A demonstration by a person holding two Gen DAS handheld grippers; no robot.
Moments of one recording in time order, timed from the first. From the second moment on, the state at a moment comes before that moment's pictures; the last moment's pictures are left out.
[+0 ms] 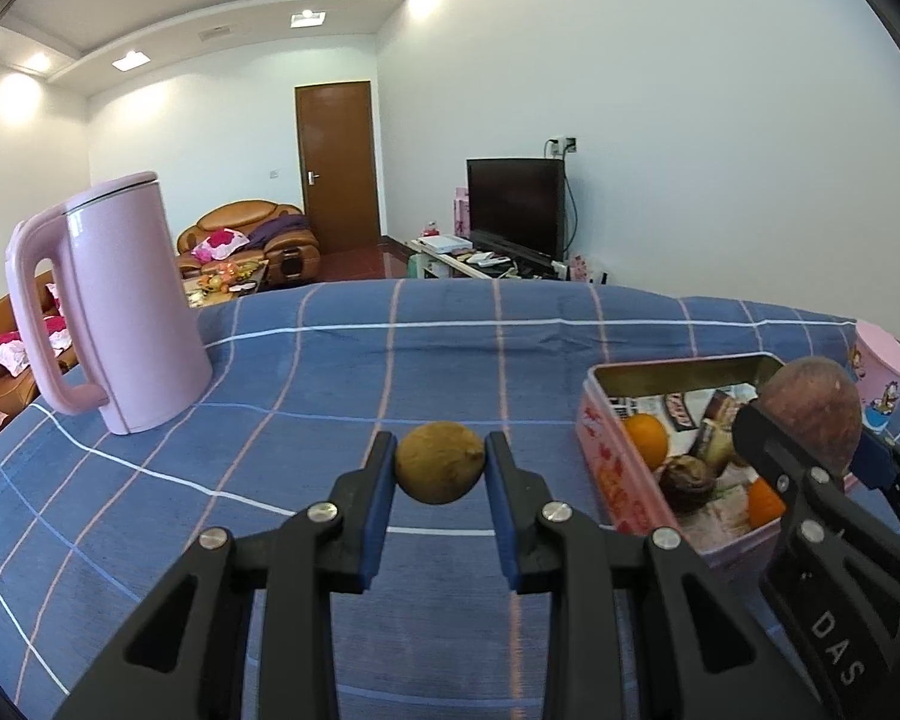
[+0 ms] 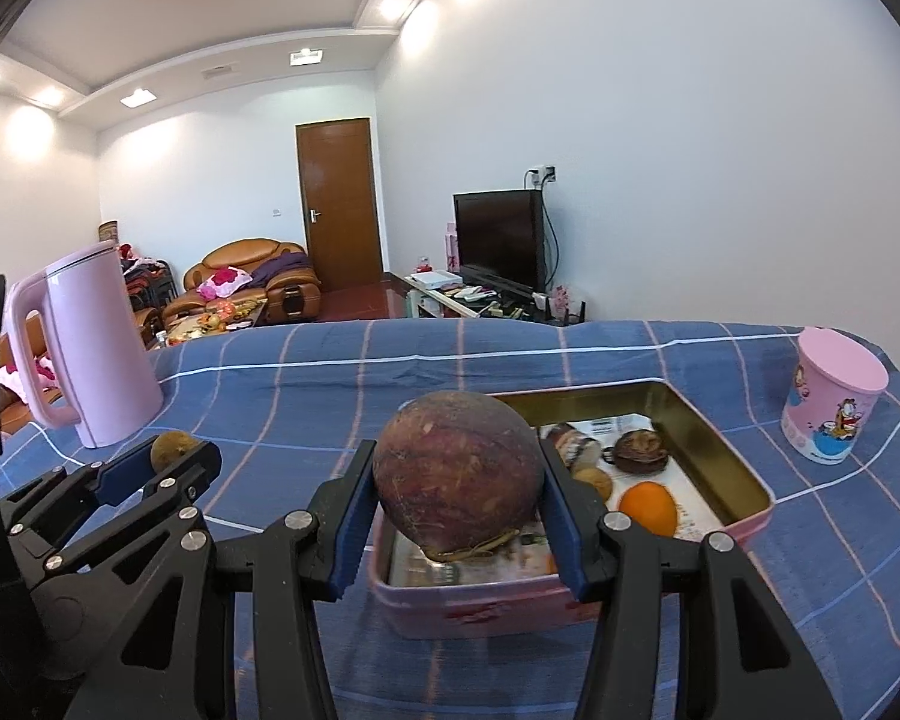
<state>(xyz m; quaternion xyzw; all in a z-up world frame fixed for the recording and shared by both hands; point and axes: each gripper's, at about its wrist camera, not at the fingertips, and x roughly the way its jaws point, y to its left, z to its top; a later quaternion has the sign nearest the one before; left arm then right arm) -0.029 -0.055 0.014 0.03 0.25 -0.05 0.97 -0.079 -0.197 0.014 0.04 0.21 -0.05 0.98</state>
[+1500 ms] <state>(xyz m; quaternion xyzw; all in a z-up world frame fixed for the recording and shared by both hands) -0.002 -0.186 0.007 0.03 0.30 -0.14 0.94 -0.060 -0.310 0.012 0.03 0.23 -0.14 0.96</state>
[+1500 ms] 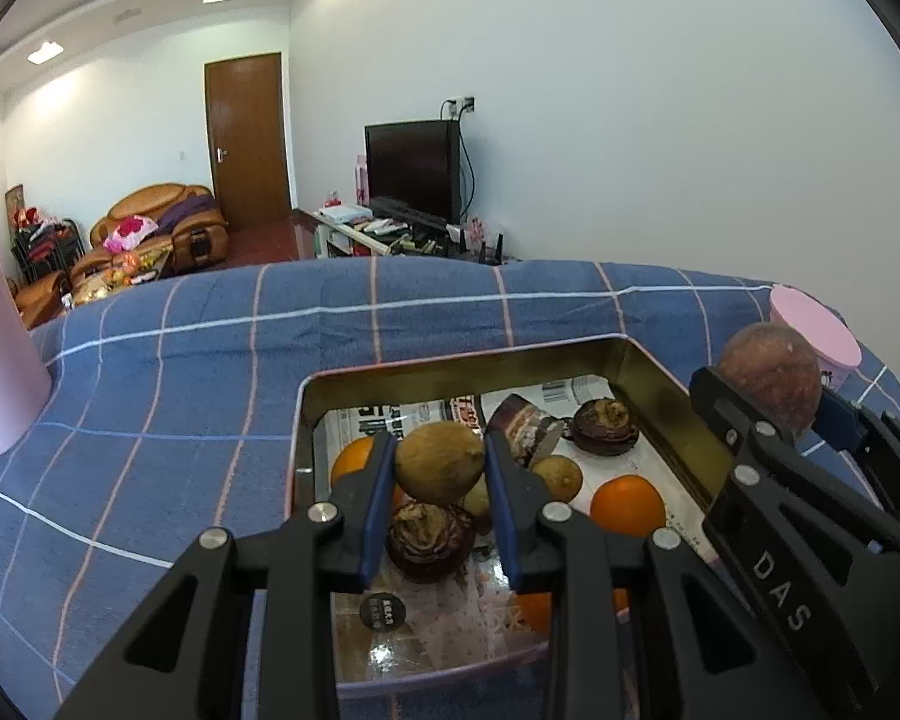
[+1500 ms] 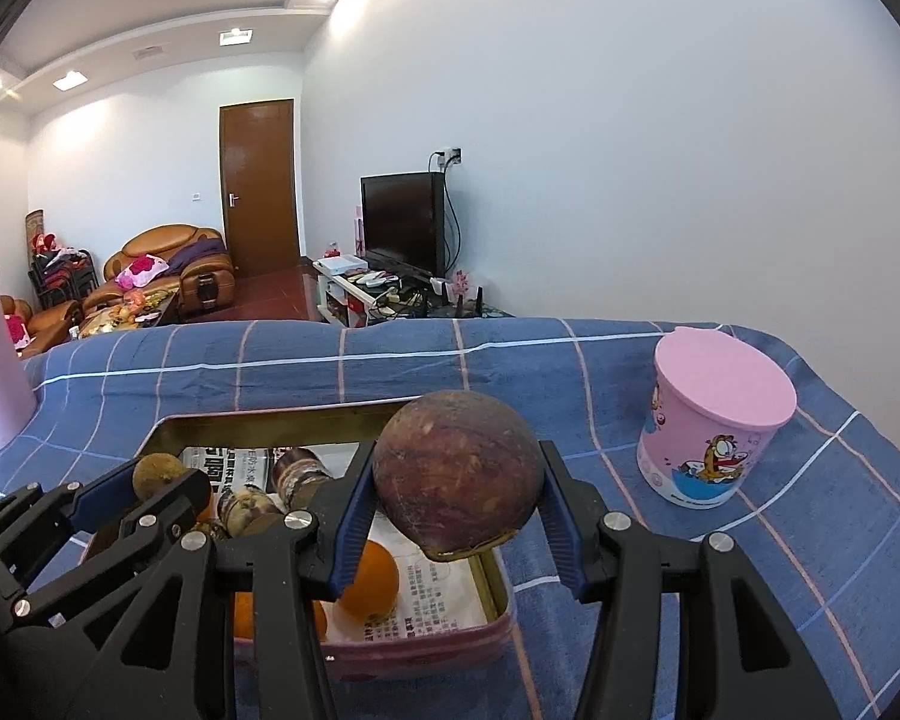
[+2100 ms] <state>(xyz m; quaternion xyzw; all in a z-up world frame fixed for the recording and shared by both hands) 0.020 -0.183 -0.007 0.00 0.35 -0.14 0.93 -0.008 -0.319 -0.006 0.05 0.33 -0.05 0.94</state>
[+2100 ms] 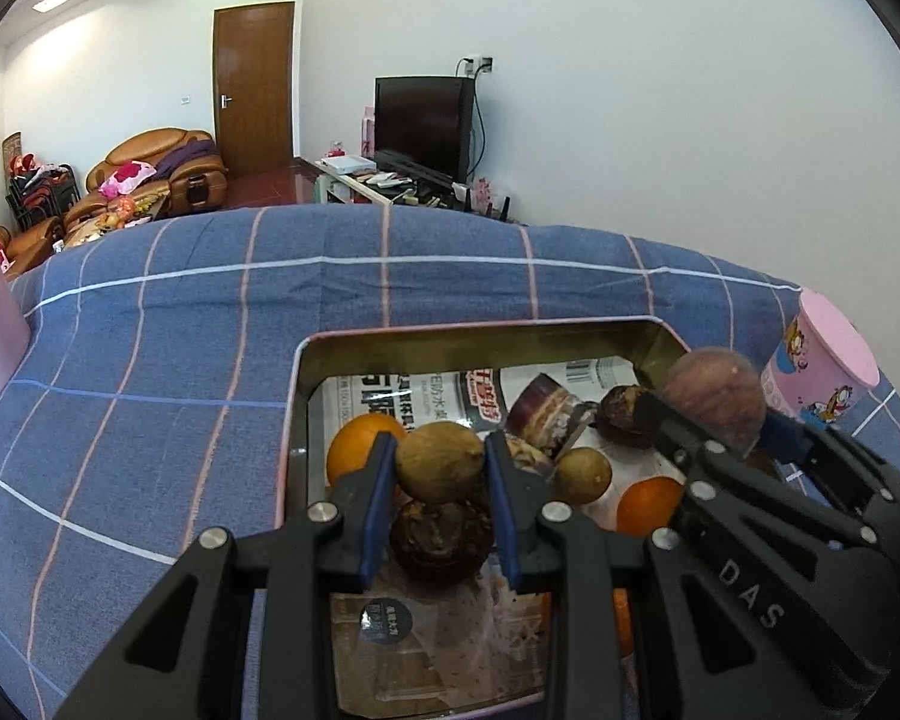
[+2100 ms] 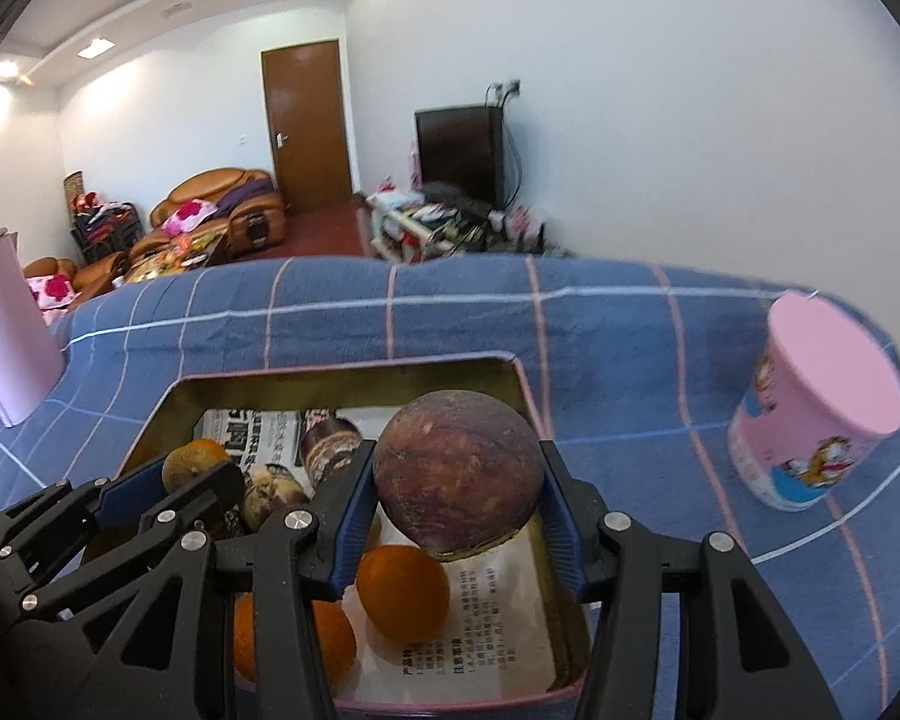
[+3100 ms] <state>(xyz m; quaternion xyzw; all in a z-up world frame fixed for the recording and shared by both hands) 0.009 -0.180 0.003 0.02 0.32 -0.12 0.94 -0.060 -0.341 0.021 0.12 0.15 -0.08 0.98</state>
